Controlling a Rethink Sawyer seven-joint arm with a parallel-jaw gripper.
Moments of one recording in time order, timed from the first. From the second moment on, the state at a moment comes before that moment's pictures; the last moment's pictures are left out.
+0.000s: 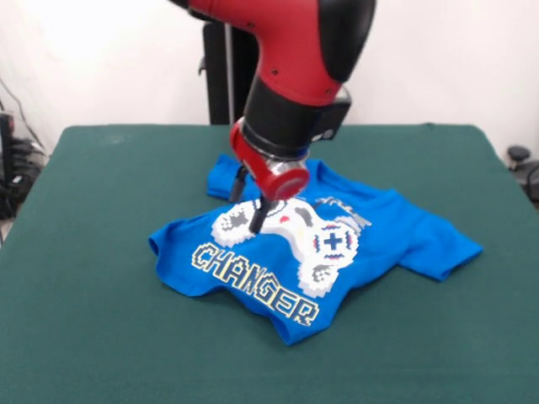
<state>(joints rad) 0.02 -0.39 -0.31 1.39 -0.07 0.61 2.75</state>
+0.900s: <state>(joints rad) -0.04 -0.52 -0.19 1.65 -0.07 0.61 2.75</state>
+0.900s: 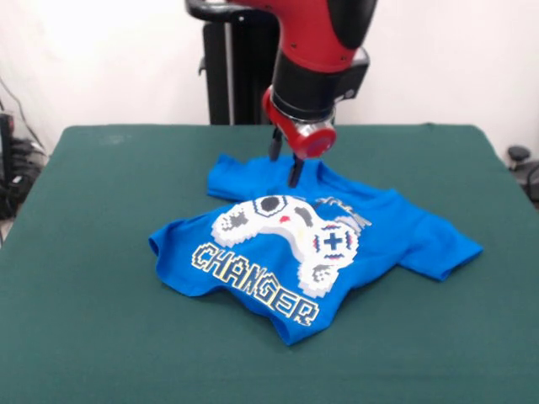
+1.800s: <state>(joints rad) -0.11 -0.48 -0.06 1.77 -0.16 0.61 2.75</state>
